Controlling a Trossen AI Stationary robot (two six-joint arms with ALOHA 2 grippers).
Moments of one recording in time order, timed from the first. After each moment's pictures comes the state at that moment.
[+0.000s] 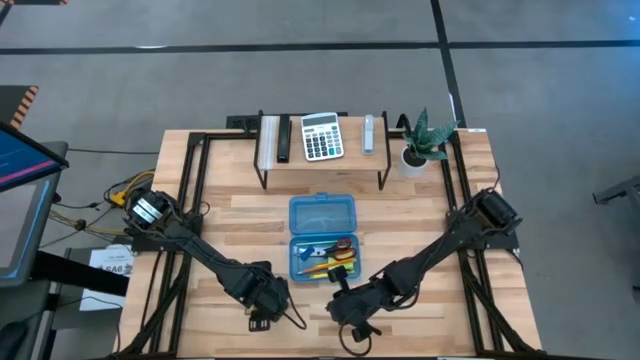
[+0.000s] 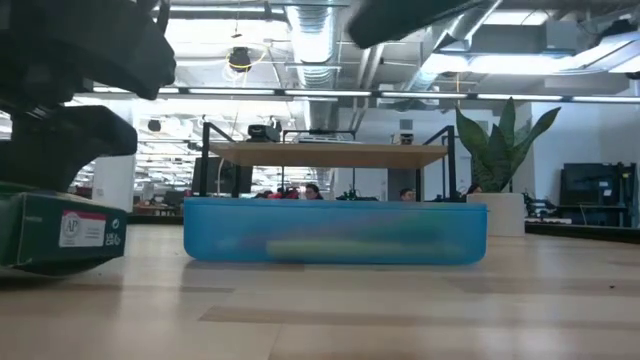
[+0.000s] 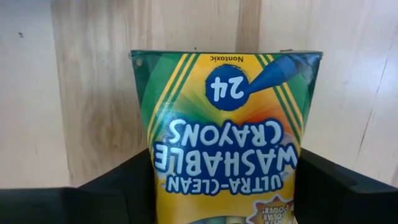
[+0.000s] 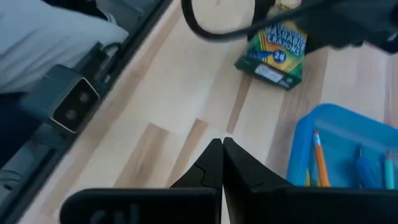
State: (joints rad) left arm -0.61 1.84 1.15 -0.69 0.03 -0.69; right arm 0.57 1.91 1.36 -0.25 0.22 0.05
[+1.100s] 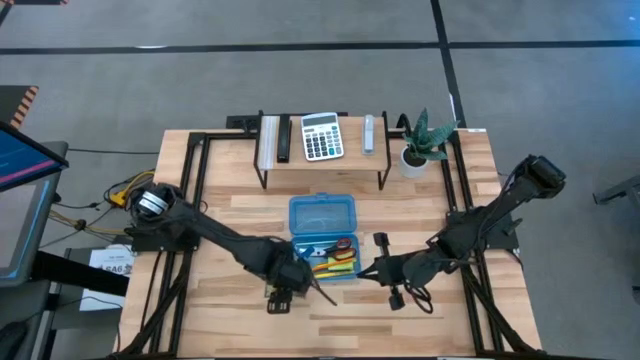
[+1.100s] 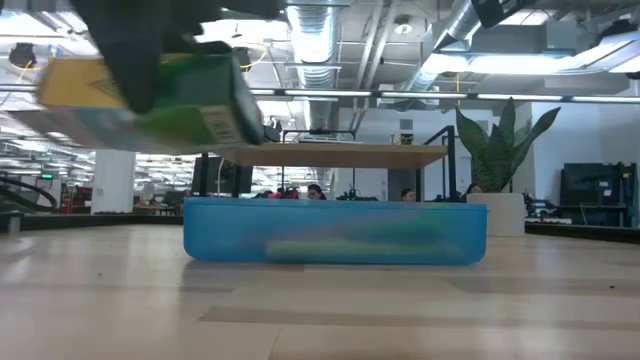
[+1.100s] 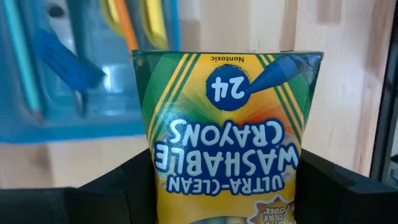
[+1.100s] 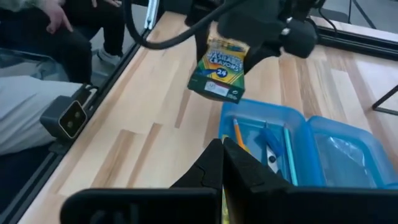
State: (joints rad) left arm -0.43 1.84 1.43 -0.91 0.04 -0.45; right arm 0.60 1.35 0.87 -0.05 0.40 0.14
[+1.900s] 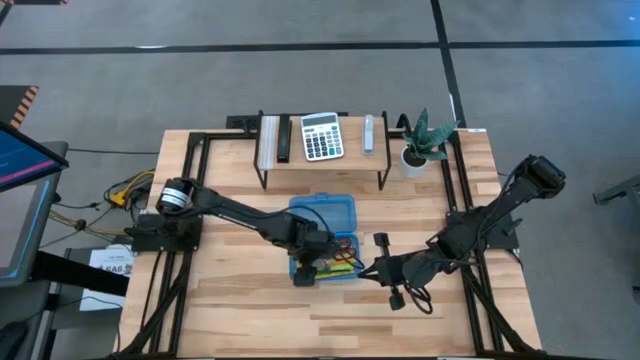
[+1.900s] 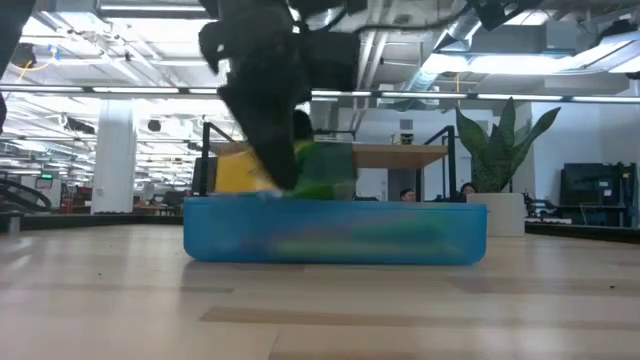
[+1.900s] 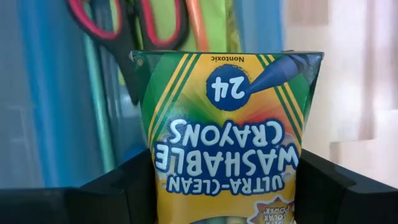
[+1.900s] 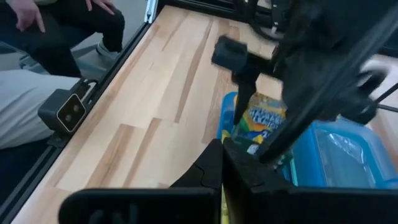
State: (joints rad) left arm -0.20 1.94 1.43 -0.70 0.08 -0.20; right arm 0.60 1.35 0.86 -0.06 0.40 0.13
